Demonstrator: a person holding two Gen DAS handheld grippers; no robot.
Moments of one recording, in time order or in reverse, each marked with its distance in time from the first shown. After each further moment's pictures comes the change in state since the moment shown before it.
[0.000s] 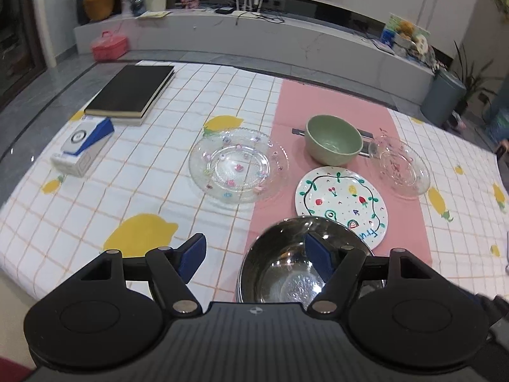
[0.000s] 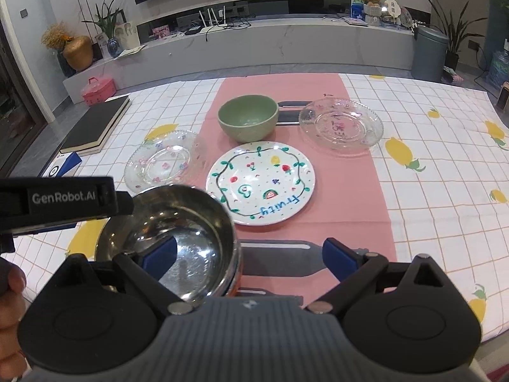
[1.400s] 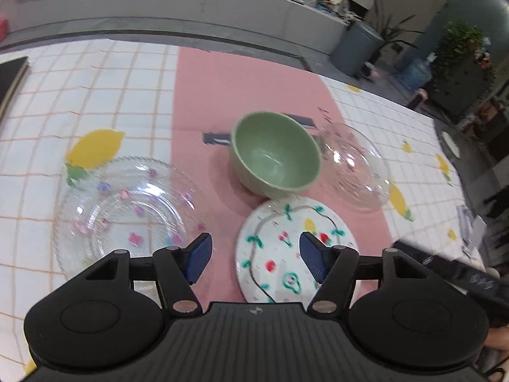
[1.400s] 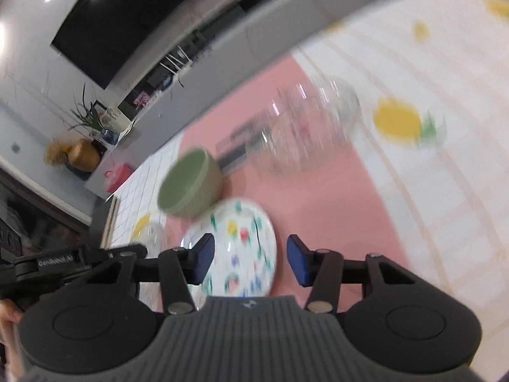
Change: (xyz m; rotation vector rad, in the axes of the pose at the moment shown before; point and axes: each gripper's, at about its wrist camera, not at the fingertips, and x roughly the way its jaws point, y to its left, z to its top) left arm 0.146 -0.007 0.094 0.151 0.198 -0.403; right arm 0.094 -0.116 0.060 0.375 -0.102 0.215
